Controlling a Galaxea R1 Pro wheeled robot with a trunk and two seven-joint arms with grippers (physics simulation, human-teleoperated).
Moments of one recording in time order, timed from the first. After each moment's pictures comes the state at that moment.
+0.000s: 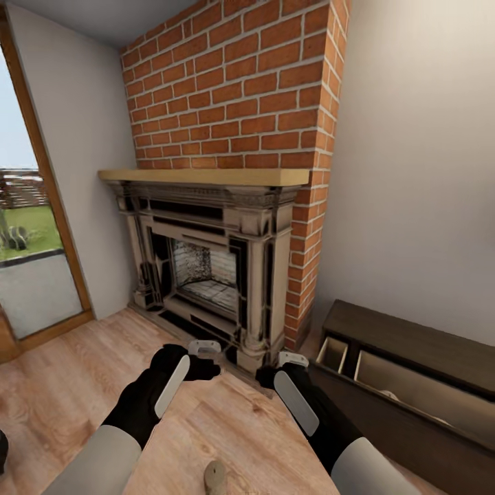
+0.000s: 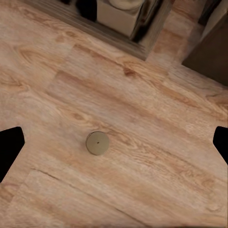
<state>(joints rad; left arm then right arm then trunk) -0.62 -0.05 -0.25 -1.00 0.32 0.95 0.16 -0.59 0.13 0.47 -0.93 -0.81 0.59 -0.67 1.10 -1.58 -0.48</state>
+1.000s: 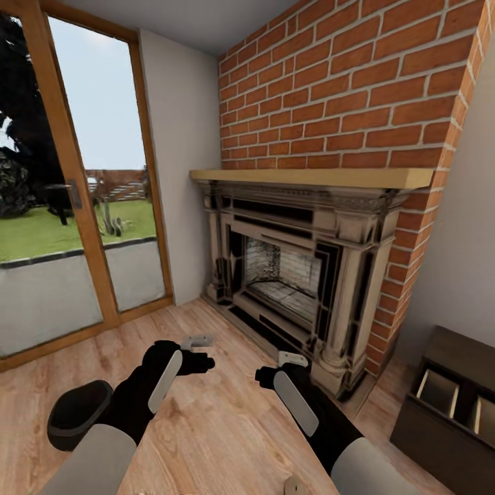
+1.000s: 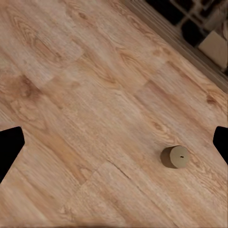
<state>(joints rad) -0.62 -0.04 -0.19 -1.03 0.32 0.94 0.17 -0.59 0.13 0.47 -0.93 -0.81 0.59 -0.67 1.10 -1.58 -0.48</state>
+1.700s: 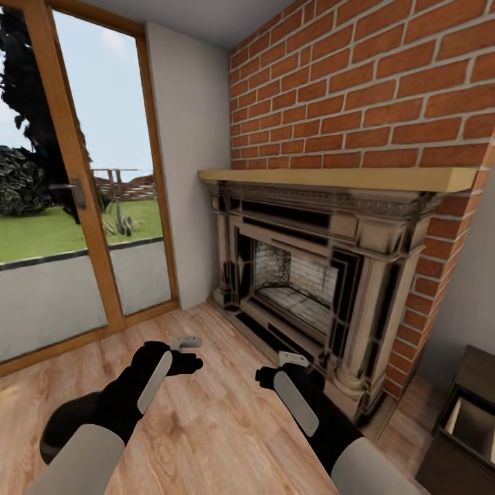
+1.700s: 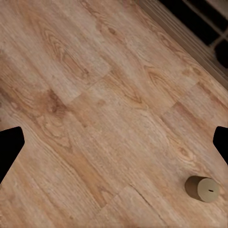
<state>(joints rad) -0.62 0.02 -0.19 -1.03 0.32 0.93 0.17 -0.59 0.13 0.47 -0.93 -0.81 0.59 -0.67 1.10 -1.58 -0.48</state>
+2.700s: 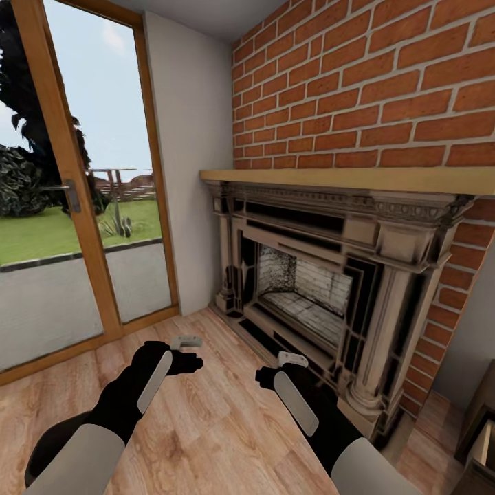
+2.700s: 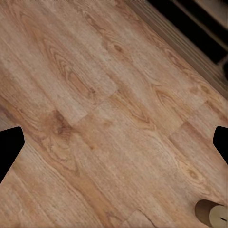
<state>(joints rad) -0.62 0.02 -0.19 -1.03 0.32 0.93 0.17 -0.59 0.13 0.47 -0.93 -0.81 0.59 -0.68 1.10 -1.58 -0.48</state>
